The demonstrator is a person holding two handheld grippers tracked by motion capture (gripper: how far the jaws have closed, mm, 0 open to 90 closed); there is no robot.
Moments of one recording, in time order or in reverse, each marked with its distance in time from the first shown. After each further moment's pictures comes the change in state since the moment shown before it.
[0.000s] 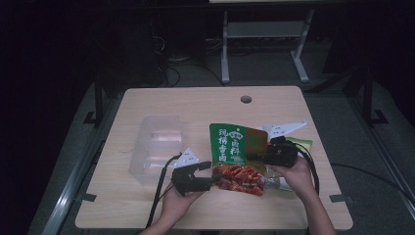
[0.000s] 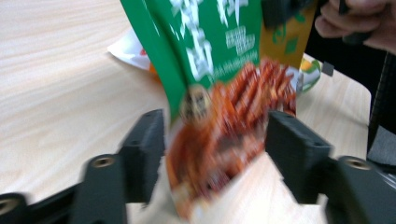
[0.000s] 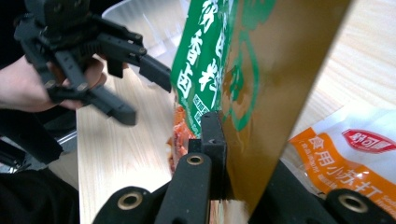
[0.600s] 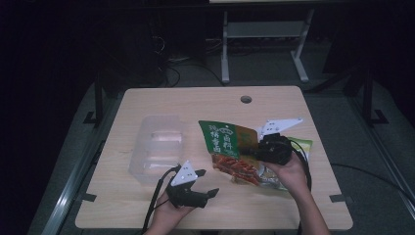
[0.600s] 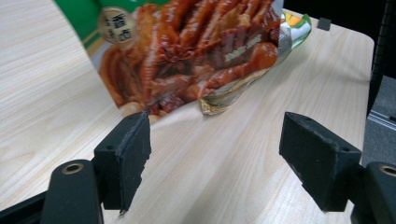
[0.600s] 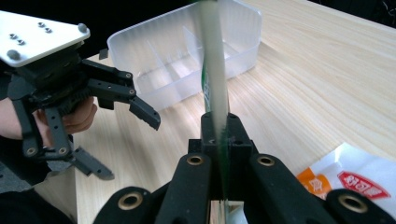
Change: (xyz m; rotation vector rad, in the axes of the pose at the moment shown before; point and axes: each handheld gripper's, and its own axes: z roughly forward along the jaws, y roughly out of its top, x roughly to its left) left arm -0.013 -0.019 -0.014 0.047 0.016 0.169; right arm 0.028 0.029 0.002 -0.047 -0.062 -0.069
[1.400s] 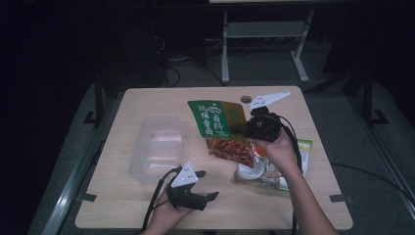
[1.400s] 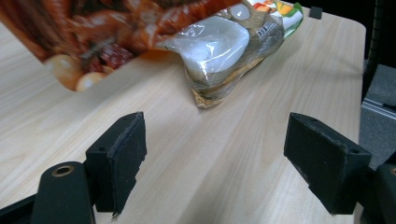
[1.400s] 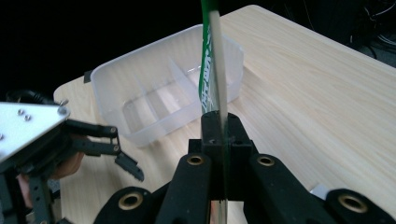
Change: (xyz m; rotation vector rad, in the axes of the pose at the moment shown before) left arm 0.001 -0.003 0.002 0.007 -0.033 0.026; right arm -0.008 0.065 0.011 0.022 -0.047 0.015
